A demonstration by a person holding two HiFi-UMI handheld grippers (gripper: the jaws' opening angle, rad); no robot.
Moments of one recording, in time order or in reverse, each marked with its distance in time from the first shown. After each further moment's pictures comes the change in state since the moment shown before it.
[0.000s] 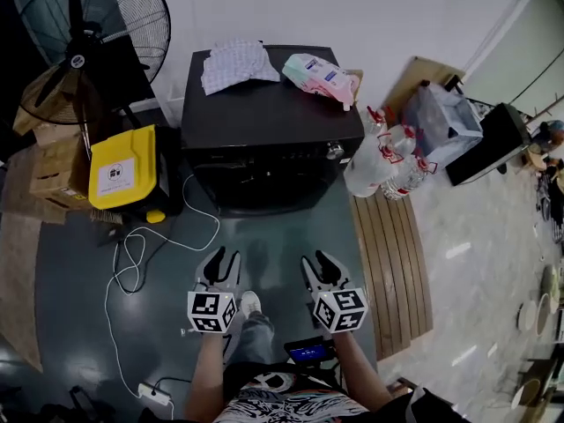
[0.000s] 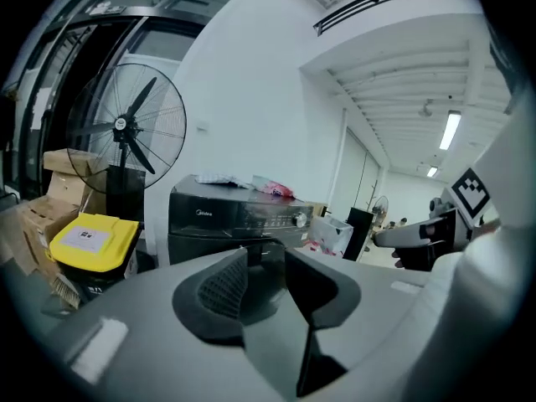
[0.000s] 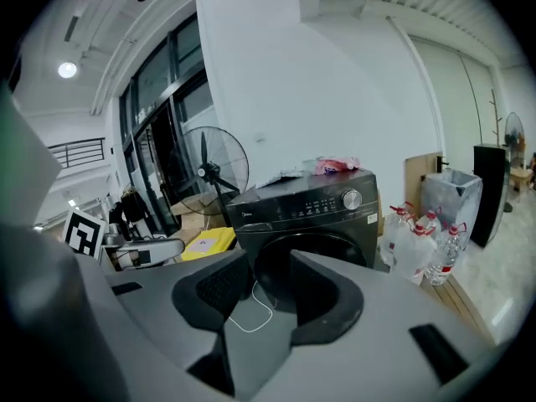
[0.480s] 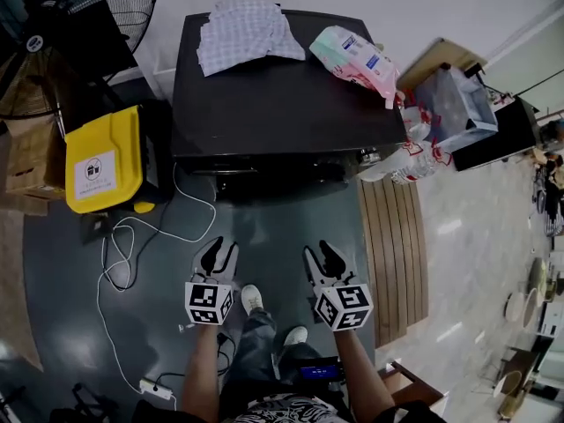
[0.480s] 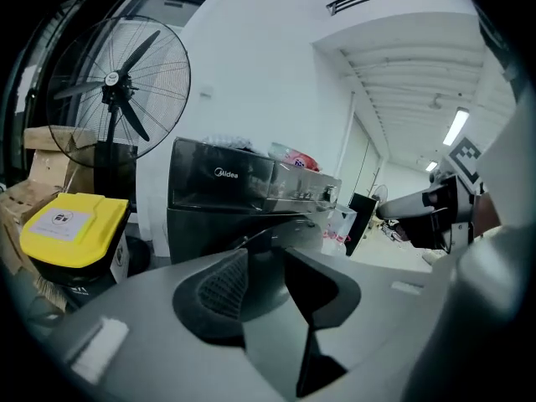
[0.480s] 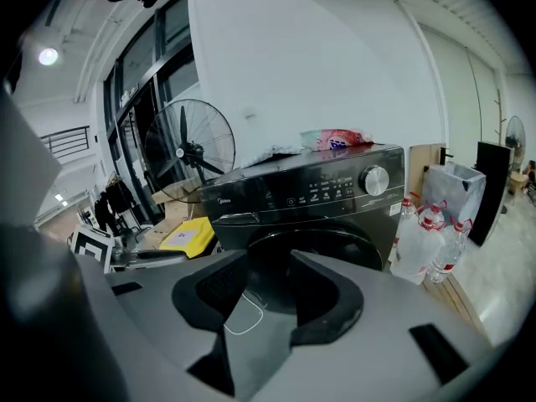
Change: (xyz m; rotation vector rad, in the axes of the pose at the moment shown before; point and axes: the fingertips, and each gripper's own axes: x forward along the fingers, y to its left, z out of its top) left arm 0.118 0.104 -0.057 -0.010 0.111 -0.053; right arm 0.143 -0.017 -0.003 0.003 0.091 -0.061
